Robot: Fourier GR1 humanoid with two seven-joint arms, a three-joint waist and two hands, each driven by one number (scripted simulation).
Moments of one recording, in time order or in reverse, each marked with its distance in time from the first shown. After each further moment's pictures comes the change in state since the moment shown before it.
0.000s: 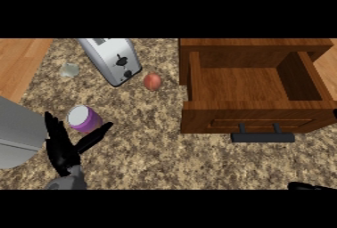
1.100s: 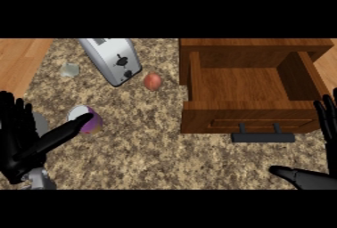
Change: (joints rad) left arm 0.026 0.009 0.001 -0.561 -0.307 -0.132 0.524; right arm -0.056 -0.005 0.078 0.102 0.043 -0.074 -0.048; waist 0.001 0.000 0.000
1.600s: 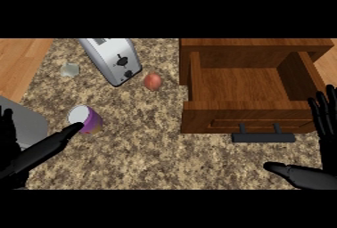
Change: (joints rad) left arm 0.070 -0.004 -0.033 -0.203 -0.065 -0.023 0.083; right arm -0.024 -0.005 0.034 0.014 0.011 -0.028 0.013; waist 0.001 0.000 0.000
